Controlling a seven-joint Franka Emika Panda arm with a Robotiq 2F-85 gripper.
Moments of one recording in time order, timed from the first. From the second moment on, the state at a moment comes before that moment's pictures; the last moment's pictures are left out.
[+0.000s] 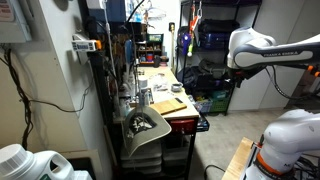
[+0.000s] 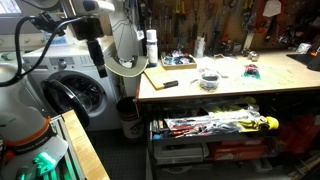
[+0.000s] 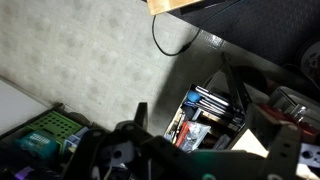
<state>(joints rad) -0.27 -0.86 -0.07 -2.64 -0.32 1.82 0.01</state>
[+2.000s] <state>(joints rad) 0.09 -0.49 0.07 -2.37 -0.19 2.23 -0.12</state>
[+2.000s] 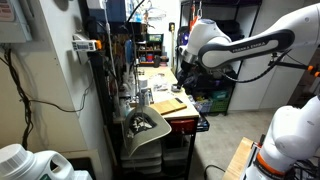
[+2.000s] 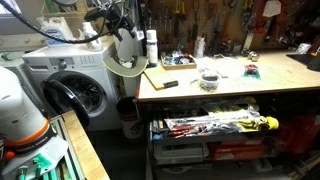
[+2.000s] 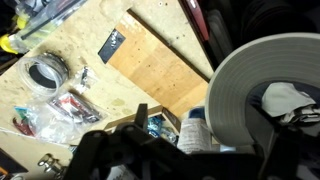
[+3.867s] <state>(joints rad) 0.12 -0.24 0.35 -2.01 -0.38 2.10 0.65</state>
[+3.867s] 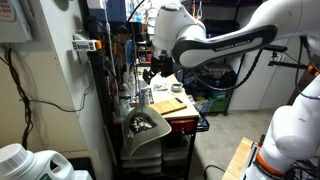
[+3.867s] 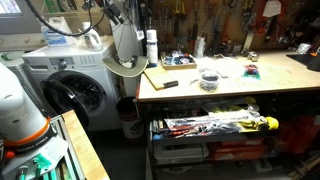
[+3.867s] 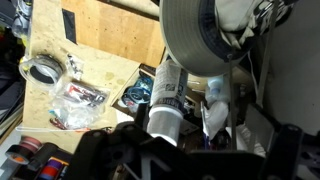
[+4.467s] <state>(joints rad) 0.12 -0.23 0.36 -1.99 -0.39 2.14 0.65</state>
